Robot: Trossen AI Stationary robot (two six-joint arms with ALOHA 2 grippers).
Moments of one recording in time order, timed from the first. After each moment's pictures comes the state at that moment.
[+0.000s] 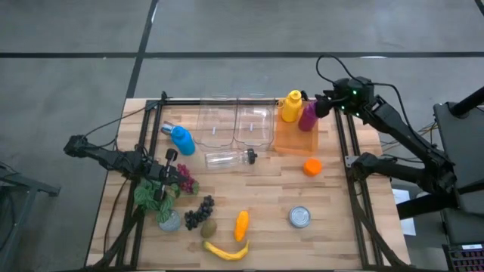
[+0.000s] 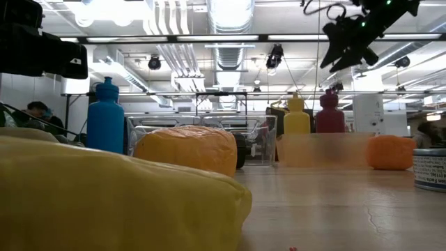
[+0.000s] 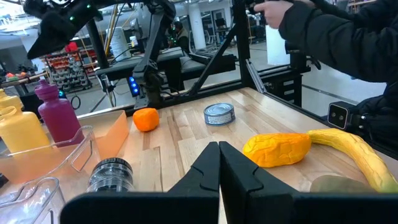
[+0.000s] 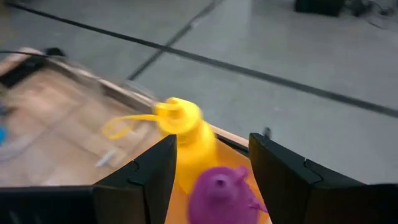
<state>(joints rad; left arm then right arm) -0.34 0.07 0.01 0.01 -0.11 0.18 -0.87 0.85 0.86 -0.50 0.03 0.20</state>
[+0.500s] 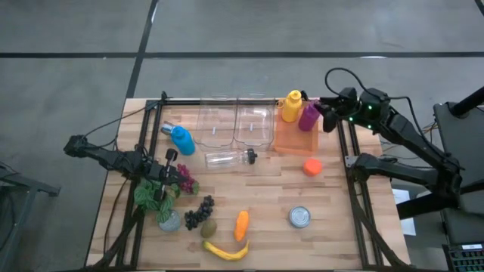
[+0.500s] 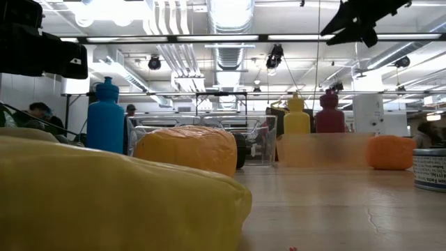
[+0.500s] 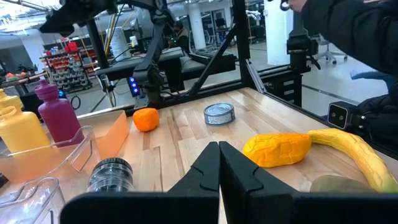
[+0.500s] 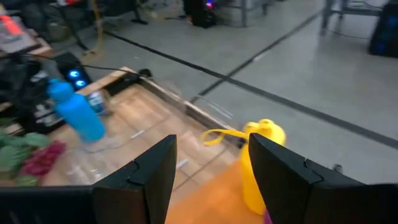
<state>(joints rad) -0.34 0.07 0.01 0.01 -0.11 0.18 -0.63 0.68 0.86 -0.50 0.00 0.23</state>
